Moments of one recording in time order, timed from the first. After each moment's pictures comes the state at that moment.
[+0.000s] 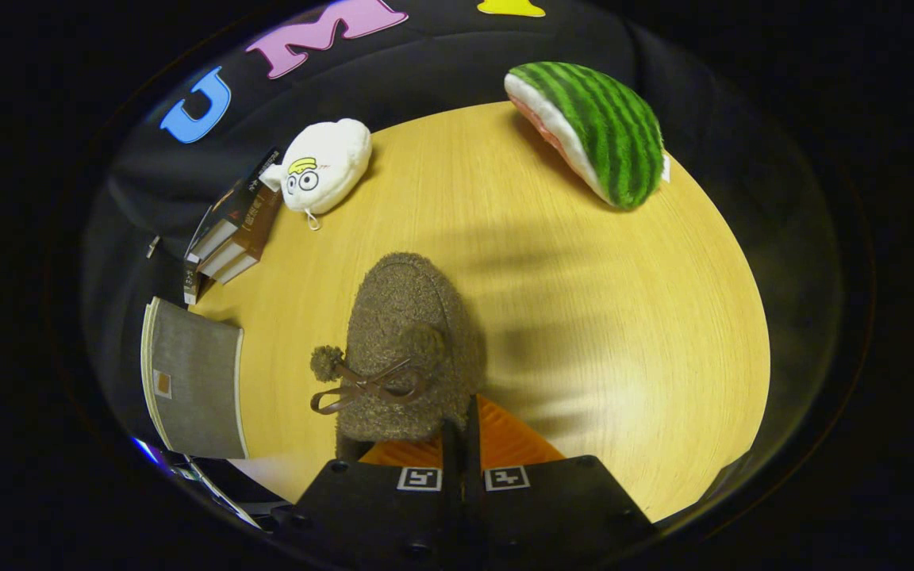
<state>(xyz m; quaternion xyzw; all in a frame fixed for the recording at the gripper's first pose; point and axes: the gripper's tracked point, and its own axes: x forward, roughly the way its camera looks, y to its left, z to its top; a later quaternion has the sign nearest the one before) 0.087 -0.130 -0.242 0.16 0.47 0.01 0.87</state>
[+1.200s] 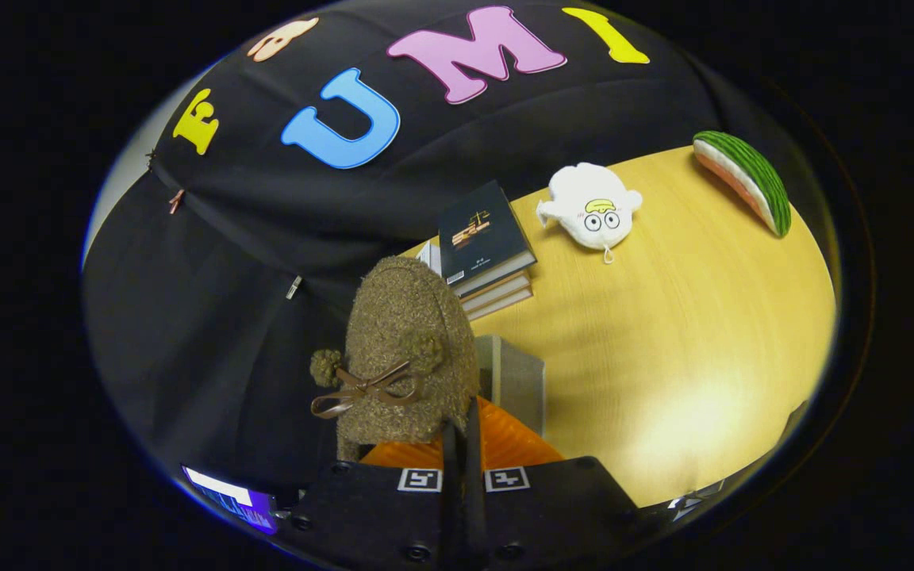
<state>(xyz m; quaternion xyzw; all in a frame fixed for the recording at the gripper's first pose) 0.085 0.228 -0.058 0.29 0.37 0.12 0.87</state>
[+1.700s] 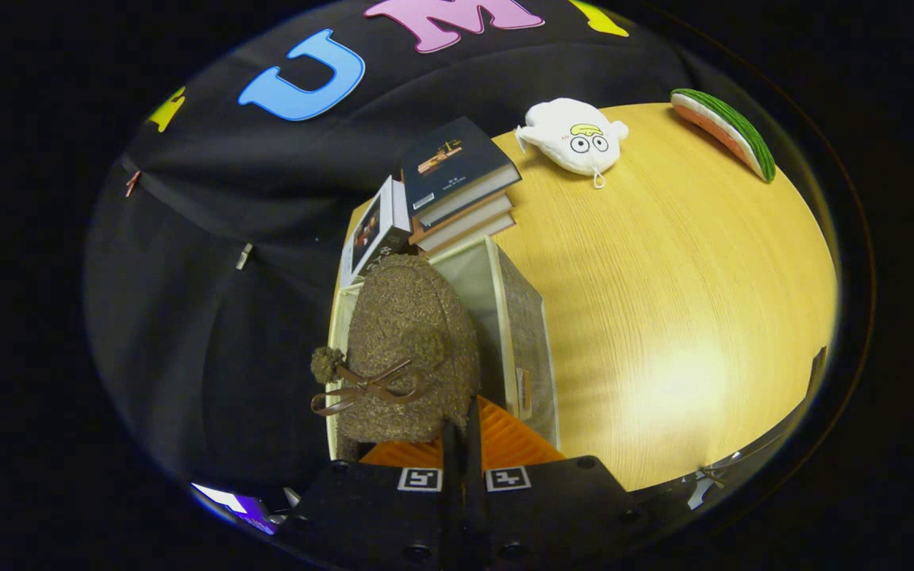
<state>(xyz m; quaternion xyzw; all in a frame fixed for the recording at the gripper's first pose) 0.072 0.266 -0.148 0.26 0.44 0.05 0.86</state>
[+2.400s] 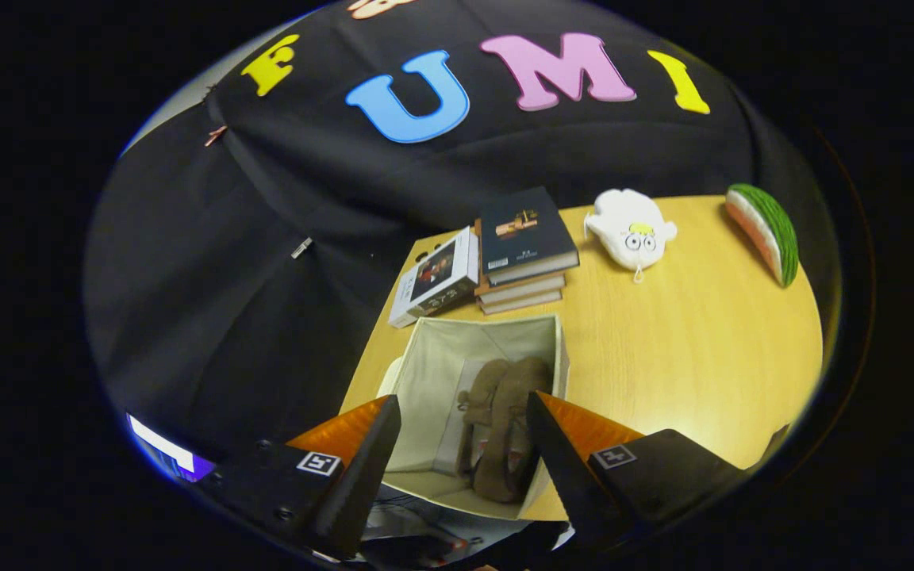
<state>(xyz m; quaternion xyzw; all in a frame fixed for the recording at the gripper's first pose) 0.053 0.260 -0.027 0.14 0.29 0.14 0.94</state>
